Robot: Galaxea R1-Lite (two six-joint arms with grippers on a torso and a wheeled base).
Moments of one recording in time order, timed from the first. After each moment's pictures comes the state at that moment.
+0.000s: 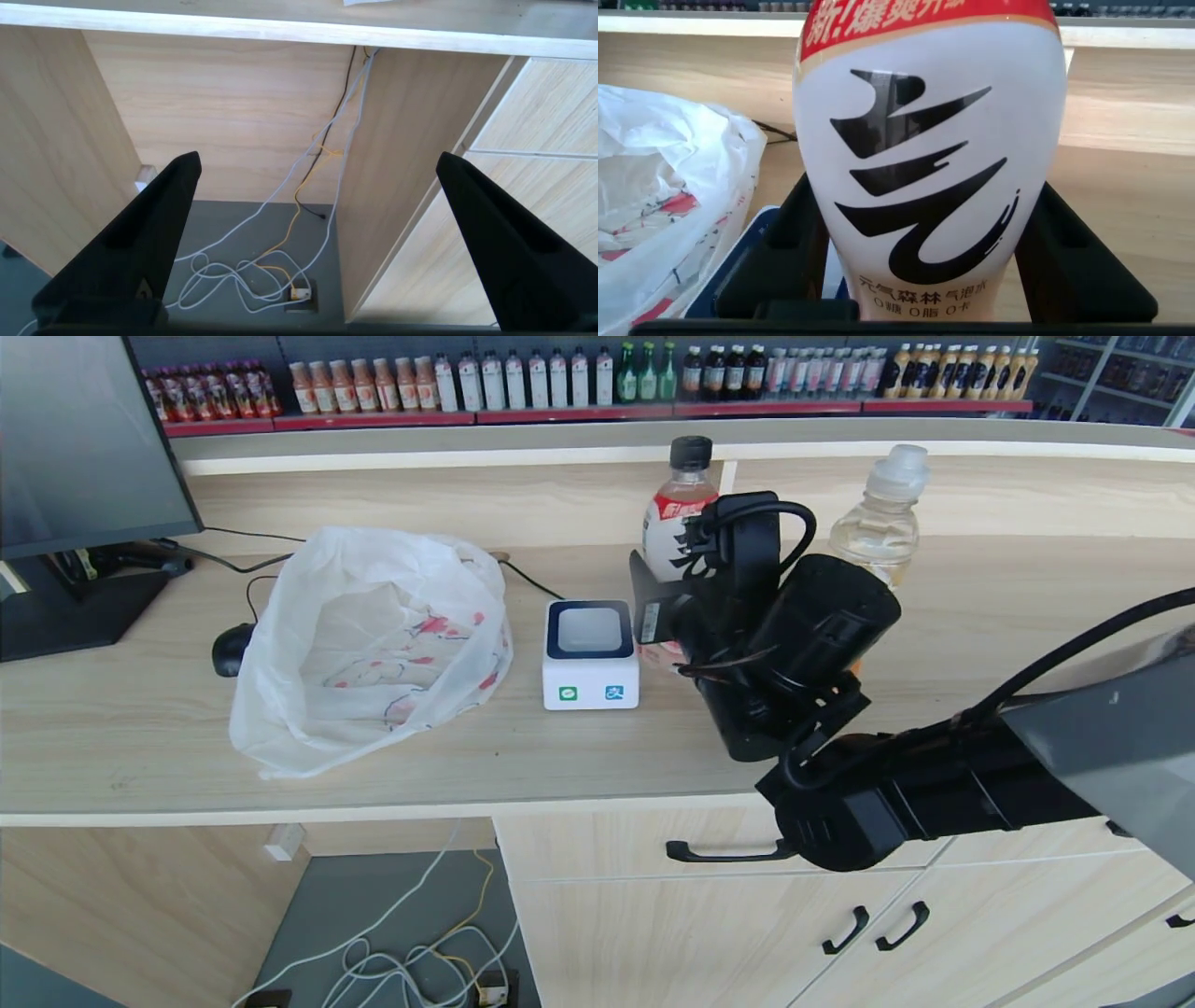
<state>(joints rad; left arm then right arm) 0.00 0.00 0.00 0.00 0.00 0.00 0.71 2.09 -1.28 -1.27 -0.46 -0.26</state>
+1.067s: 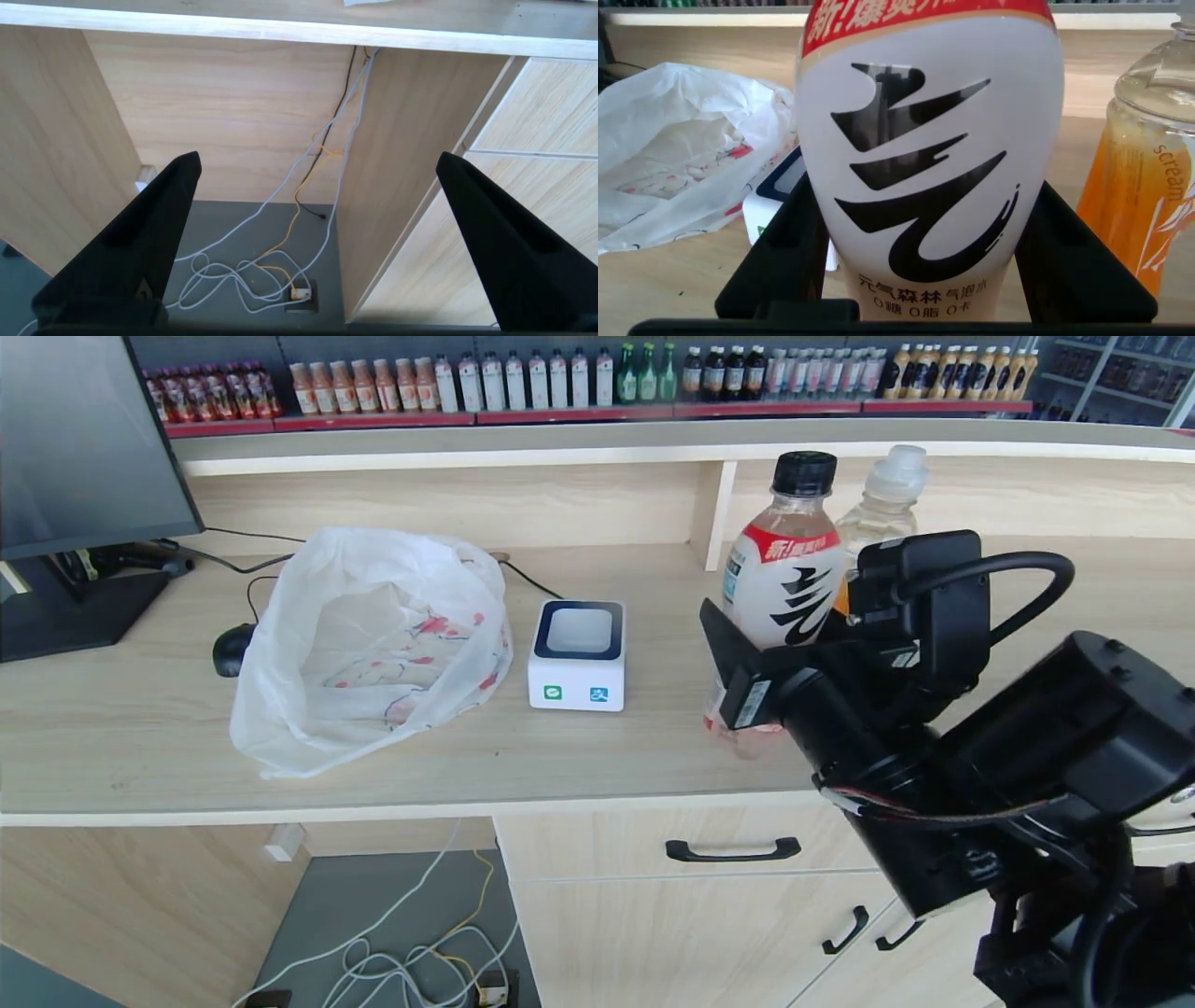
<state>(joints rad) 0.00 0.00 0.00 0.00 0.00 0.00 0.82 1.76 -0.71 -1.45 -0.51 -0.24</state>
